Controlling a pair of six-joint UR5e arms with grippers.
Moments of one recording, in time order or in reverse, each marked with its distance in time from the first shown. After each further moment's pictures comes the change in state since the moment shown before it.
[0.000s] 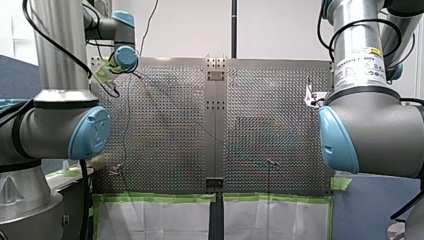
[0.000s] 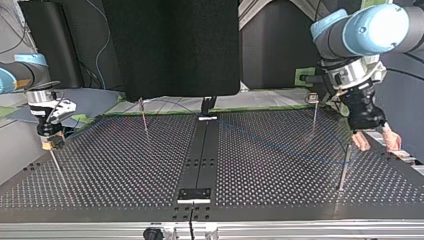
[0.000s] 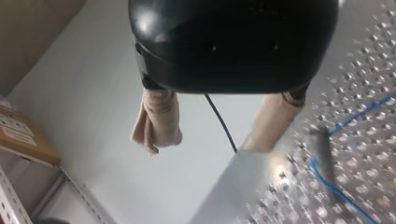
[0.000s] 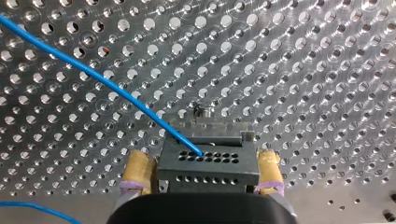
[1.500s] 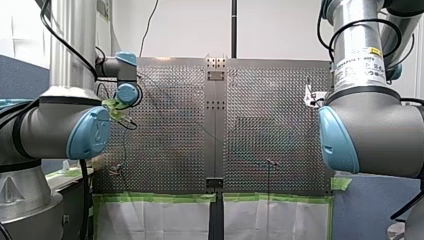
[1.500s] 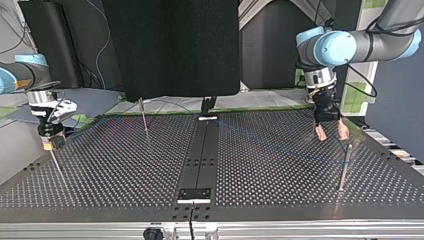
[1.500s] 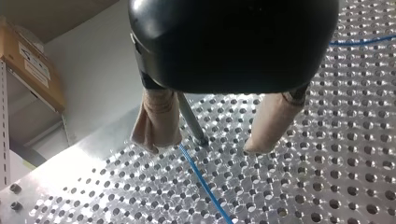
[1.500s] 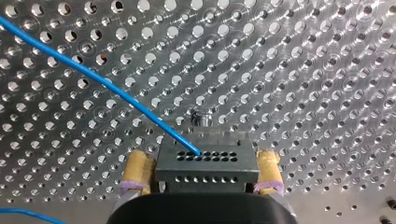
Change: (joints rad) left arm 0.011 -0.210 -0.177 0.322 0.161 -0.345; right arm 0.003 0.000 0.000 -0.008 -0.011 0.000
